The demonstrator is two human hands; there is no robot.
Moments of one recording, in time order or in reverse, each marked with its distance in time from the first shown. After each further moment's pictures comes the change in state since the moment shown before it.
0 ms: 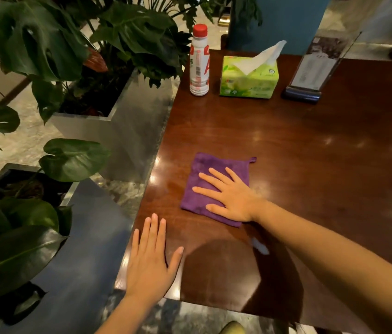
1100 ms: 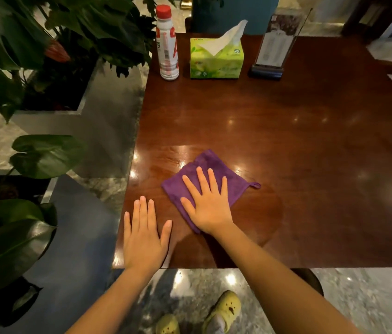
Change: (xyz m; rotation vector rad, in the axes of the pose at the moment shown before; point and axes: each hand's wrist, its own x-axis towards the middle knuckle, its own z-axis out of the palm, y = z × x) left_hand -0.001 0.000 0.002 -0.038 -0.004 0.015; right_hand -0.027 -0.110 0.023 0.203 0.095 0.636
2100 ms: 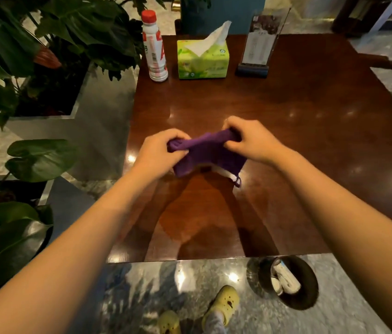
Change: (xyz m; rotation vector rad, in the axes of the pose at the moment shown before) left_hand 0.104 0.086 -0.143 -0.636 0.021 0.393; right_hand 0.018 0.095 -0.167 0.359 0.133 -0.137
